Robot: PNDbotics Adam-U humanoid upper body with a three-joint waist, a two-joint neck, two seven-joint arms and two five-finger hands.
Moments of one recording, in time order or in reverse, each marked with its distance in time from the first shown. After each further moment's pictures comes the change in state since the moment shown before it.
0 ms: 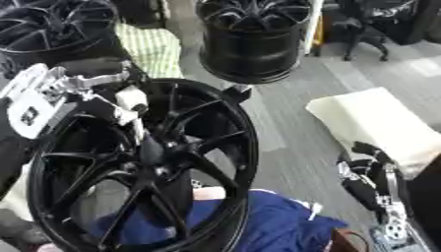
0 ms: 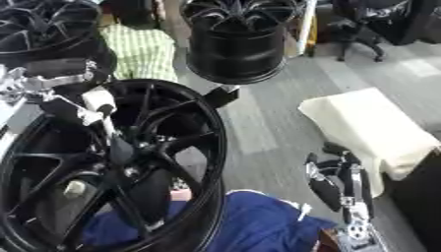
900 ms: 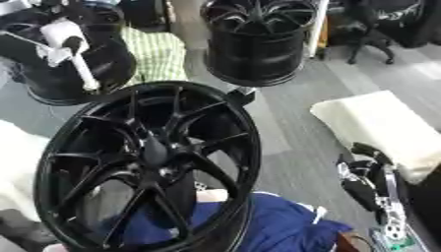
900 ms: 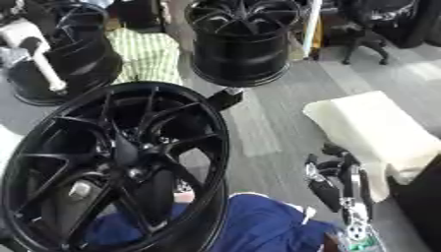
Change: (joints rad) left arm 0.079 0.268 0.206 -0.132 0.159 0.023 -0.023; right arm 0.010 0.000 -0.007 0.006 0.000 -0.003 -0.005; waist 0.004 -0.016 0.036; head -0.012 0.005
